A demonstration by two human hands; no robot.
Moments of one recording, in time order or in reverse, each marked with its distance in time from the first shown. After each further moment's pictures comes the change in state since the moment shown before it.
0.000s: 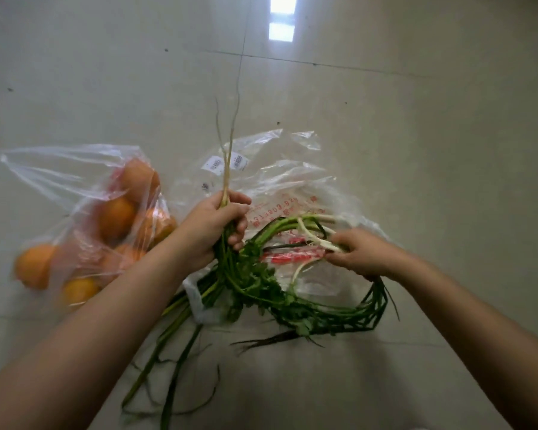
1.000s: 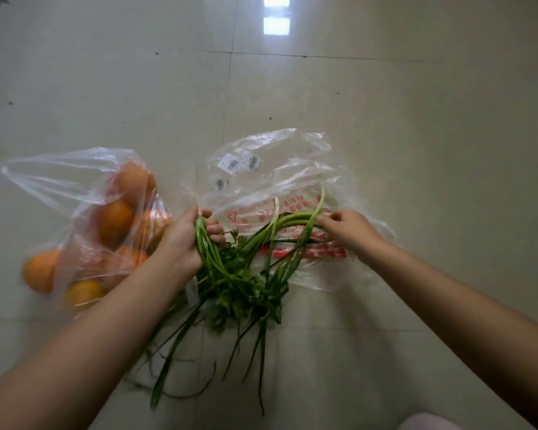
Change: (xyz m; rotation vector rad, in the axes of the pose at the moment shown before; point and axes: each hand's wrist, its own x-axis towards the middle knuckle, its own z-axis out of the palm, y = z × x) left_hand 0.010 -0.021 -0.011 -0.620 0.305 -0.211; right_hand 0.028 0.007 0.017 0.545 0.335 0.218
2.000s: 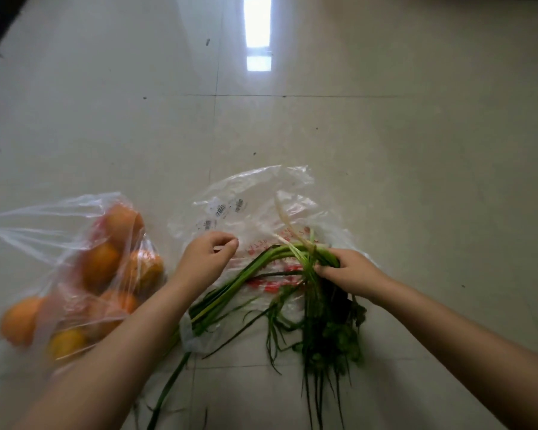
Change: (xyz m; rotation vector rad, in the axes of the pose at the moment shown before) left_hand 0.007 -0.007 0.024 1.363 -0.100 0.630; right_hand -0.032 0.000 -0.023 -0.122 -0.160 -0.121
